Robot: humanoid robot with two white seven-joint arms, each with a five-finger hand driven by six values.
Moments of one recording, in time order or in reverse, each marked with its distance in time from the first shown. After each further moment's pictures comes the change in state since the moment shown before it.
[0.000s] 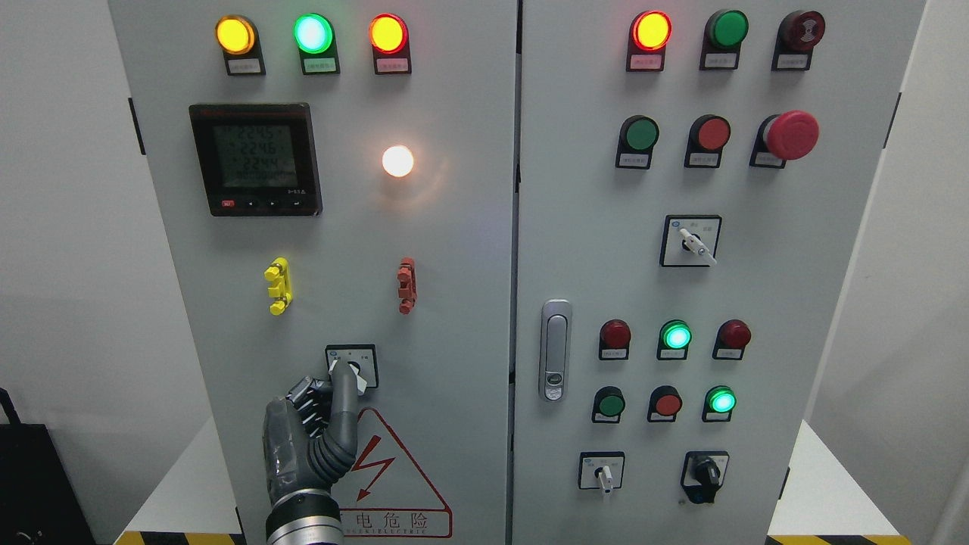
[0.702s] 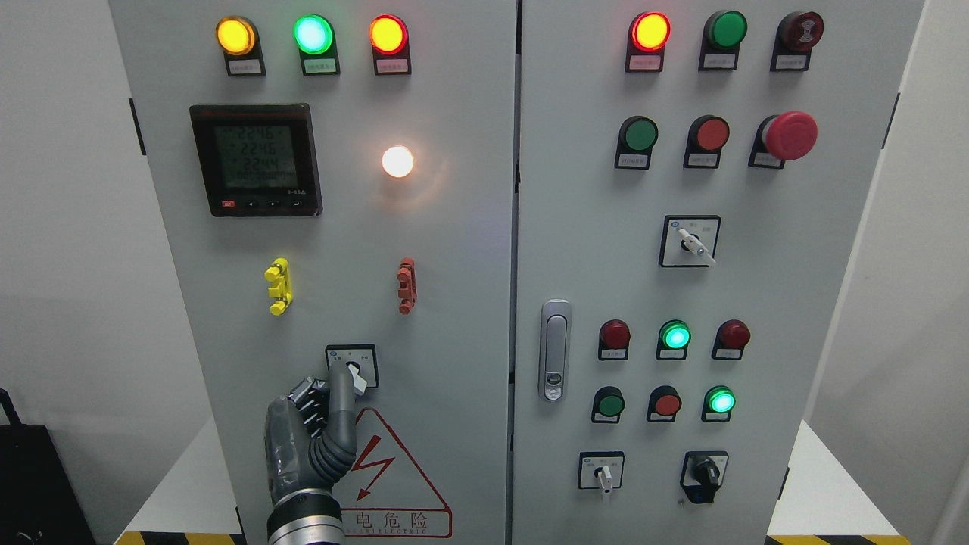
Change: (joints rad) left arm -0.001 0.000 0.000 0.004 0.001 0.008 0.002; right arm 0.000 0.000 0.000 0.000 0.000 0.000 0.000
